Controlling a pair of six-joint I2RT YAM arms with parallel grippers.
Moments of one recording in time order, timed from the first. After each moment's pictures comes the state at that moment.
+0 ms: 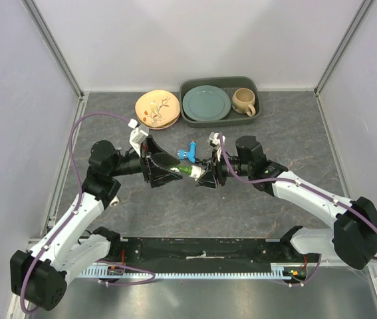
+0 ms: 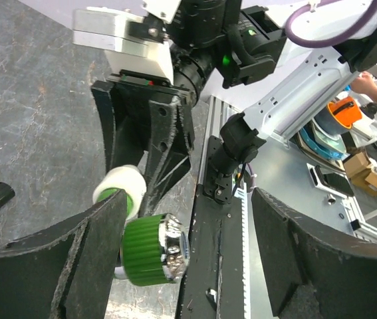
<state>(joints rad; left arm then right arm) -0.37 0.90 0.66 0.32 1.03 -0.52 0.66 1.26 0.78 0.04 -0.71 0.19</state>
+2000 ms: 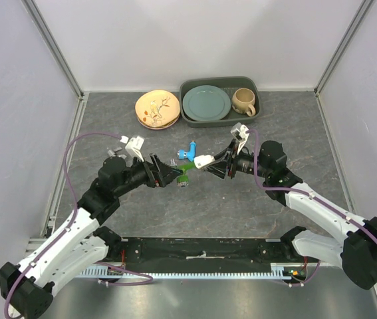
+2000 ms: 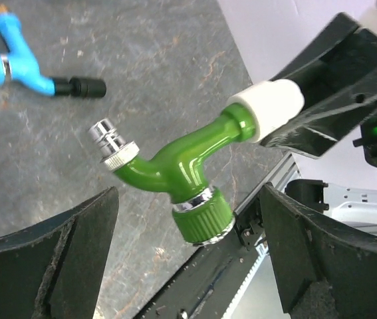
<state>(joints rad) -0.56 0.71 0.59 -0.07 0.31 -0.69 0.55 1.10 0.62 0.40 -0.67 0.39</state>
